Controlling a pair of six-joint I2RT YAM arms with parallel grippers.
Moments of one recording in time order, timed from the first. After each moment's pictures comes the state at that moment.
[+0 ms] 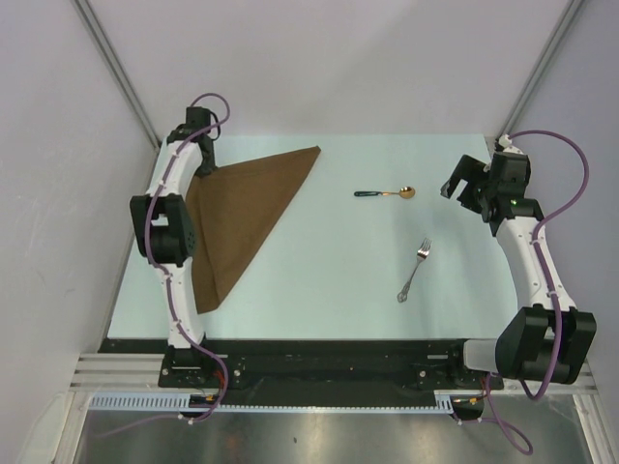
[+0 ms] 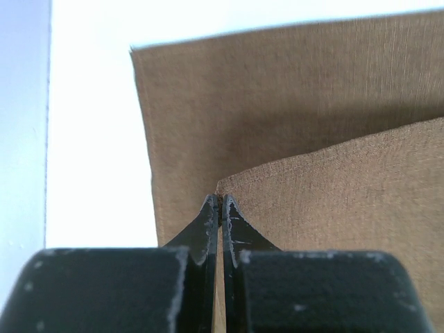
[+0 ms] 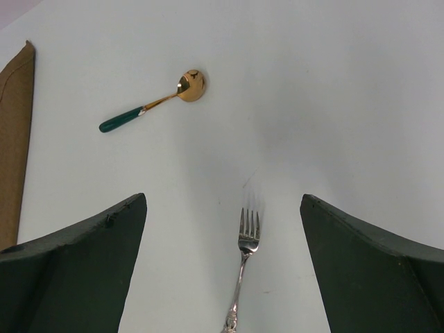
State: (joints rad) left arm 0.00 2.22 2.02 -0.78 -0.32 -0.07; right arm -0.10 1.30 1.14 -0.46 -0.06 0.37
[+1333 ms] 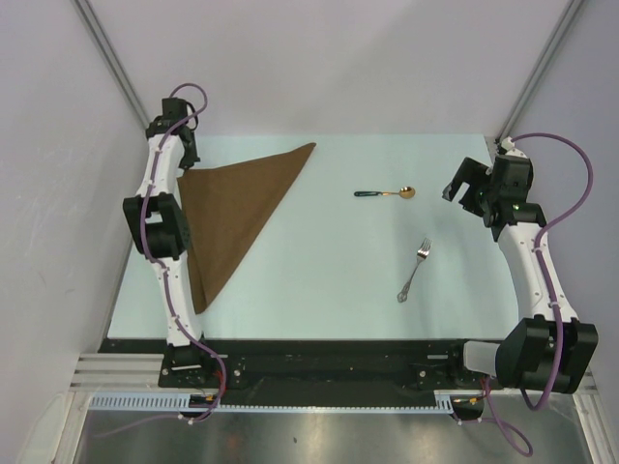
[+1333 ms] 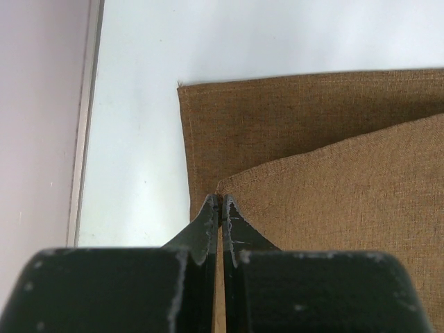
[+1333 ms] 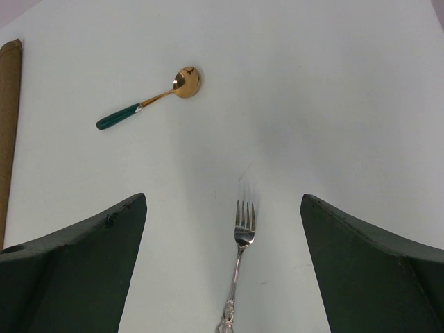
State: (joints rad) left arm 0.11 2.34 2.28 -0.89 -0.23 -0.02; right arm -0.10 1.25 1.13 -0.48 -0.04 0.37
